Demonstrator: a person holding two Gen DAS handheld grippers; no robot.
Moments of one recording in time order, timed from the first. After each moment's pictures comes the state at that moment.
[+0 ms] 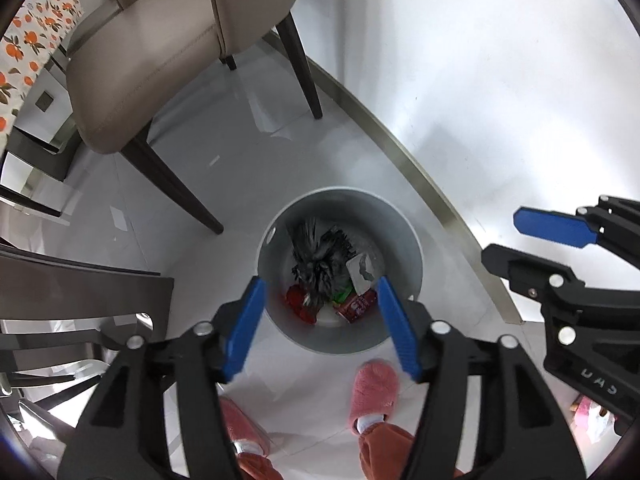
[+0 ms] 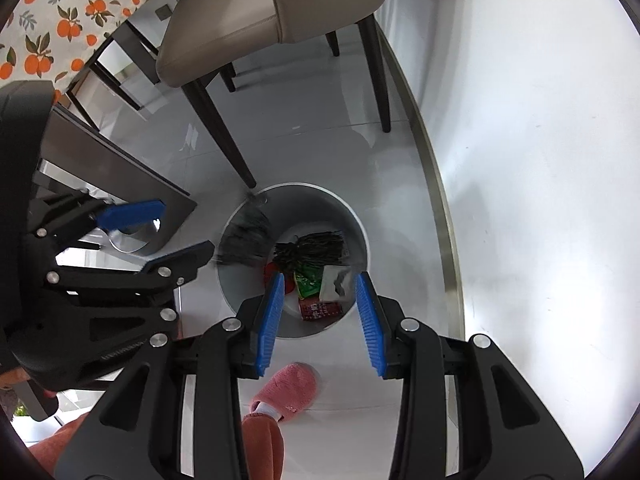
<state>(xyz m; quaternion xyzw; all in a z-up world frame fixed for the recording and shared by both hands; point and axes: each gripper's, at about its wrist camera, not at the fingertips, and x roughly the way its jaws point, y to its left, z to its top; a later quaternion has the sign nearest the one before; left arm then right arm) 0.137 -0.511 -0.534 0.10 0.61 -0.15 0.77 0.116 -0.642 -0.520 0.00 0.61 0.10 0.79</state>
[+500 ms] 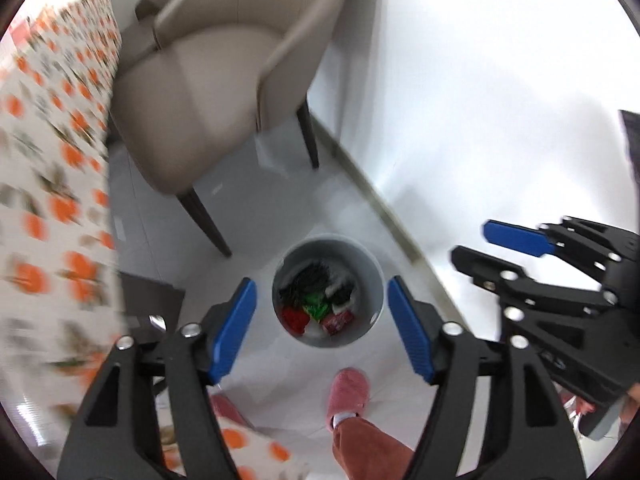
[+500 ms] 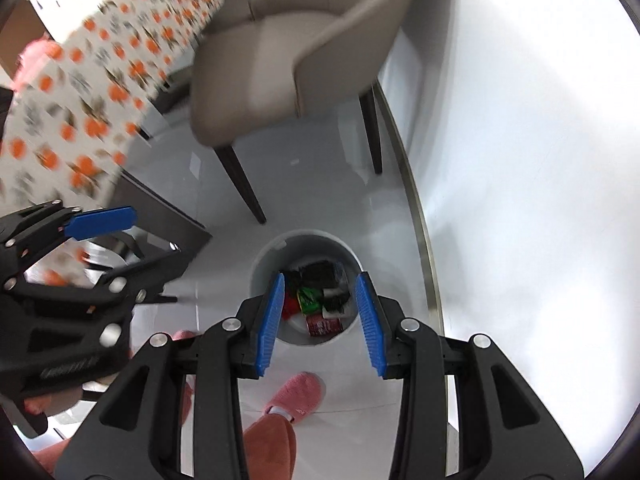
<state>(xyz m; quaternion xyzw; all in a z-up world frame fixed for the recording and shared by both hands) 0.126 -0.472 -0.368 0.05 0.56 -0.17 0.81 0.115 -0.620 -0.381 -0.01 0.57 0.09 0.82</state>
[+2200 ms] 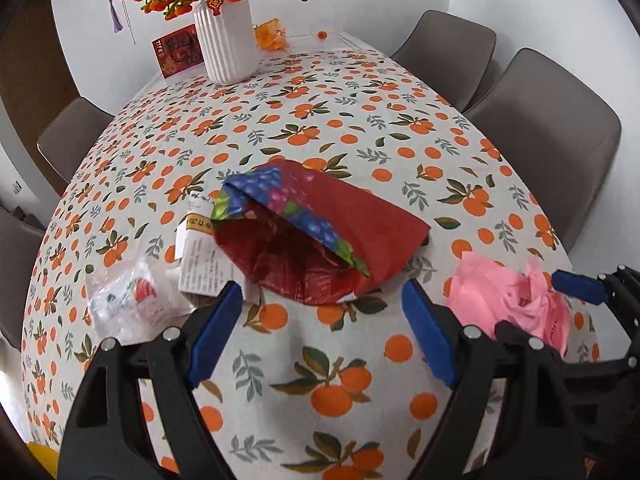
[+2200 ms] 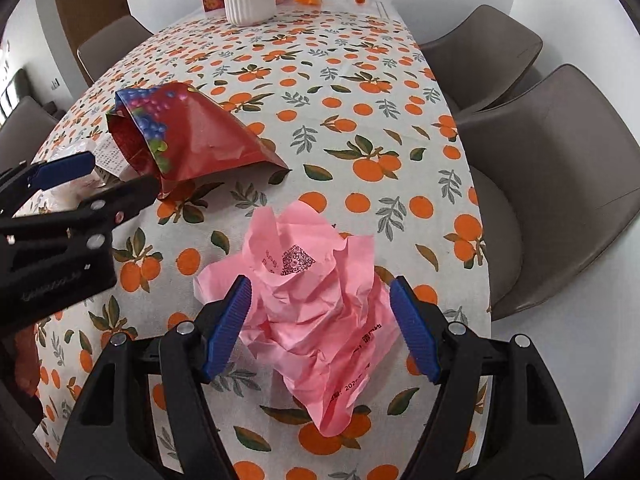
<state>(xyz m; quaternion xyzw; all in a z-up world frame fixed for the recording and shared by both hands) 0.275 -0.020 -0.214 0.01 0.45 0.04 0.89 0.274 -0.175 -0.242 -0.11 0.50 0.16 0.84</state>
